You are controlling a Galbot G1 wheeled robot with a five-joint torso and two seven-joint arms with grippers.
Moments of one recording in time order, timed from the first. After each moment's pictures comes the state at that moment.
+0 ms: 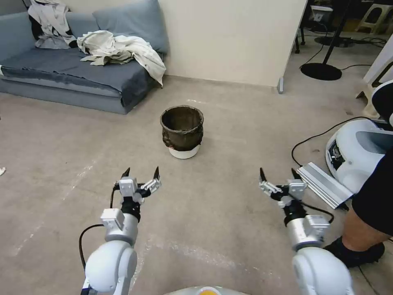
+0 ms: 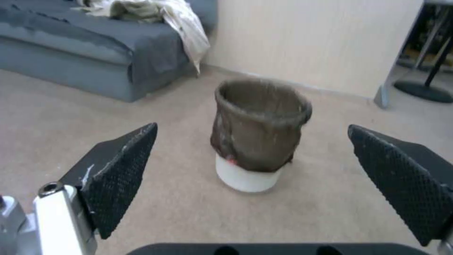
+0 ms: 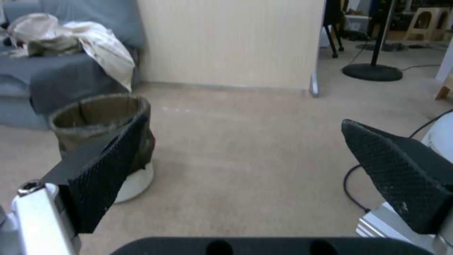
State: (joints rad) left arm 1.56 -1.55 -0.57 -2.24 -0.18 0.24 0.00; right arm -1.62 1.52 0.61 2.28 0.12 -0.19 -0.02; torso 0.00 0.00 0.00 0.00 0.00
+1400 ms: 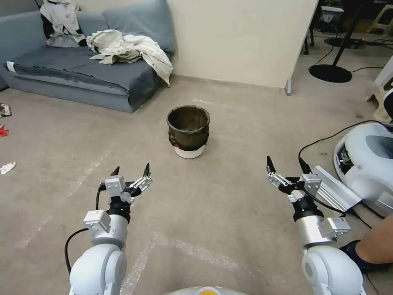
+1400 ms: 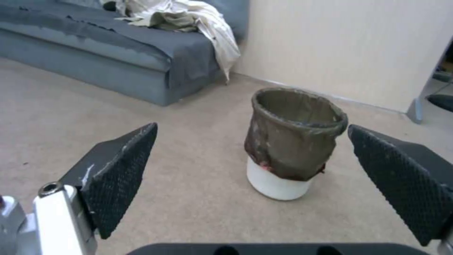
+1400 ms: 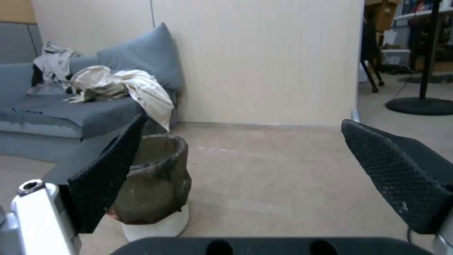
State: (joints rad) left arm 1.59 -1.57 -0.61 -2.22 -0.18 0.18 0.00; right arm -1.58 1.46 0.63 2.15 0.25 0.07 -0.09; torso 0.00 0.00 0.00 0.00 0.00
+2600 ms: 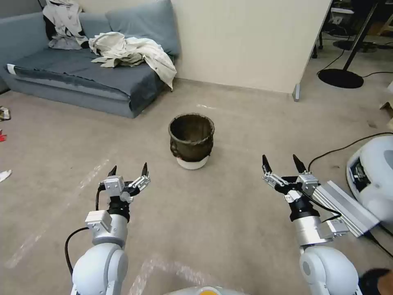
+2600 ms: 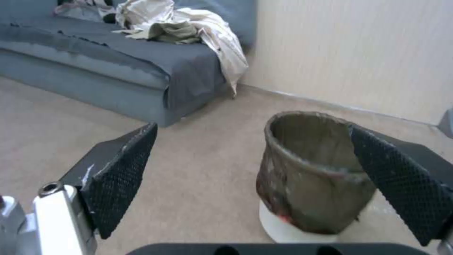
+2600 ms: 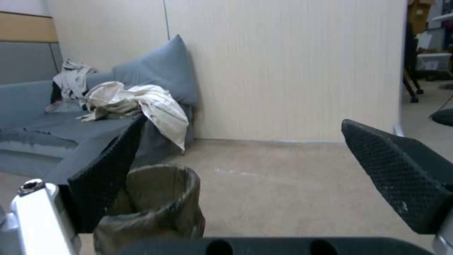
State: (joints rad) left arm 1.58 -1.56 -0.61 -2.21 -0.15 0.15 -0.01; right arm -1.57 1.47 0.62 2.14 0.29 0.12 -0.16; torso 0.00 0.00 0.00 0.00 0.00
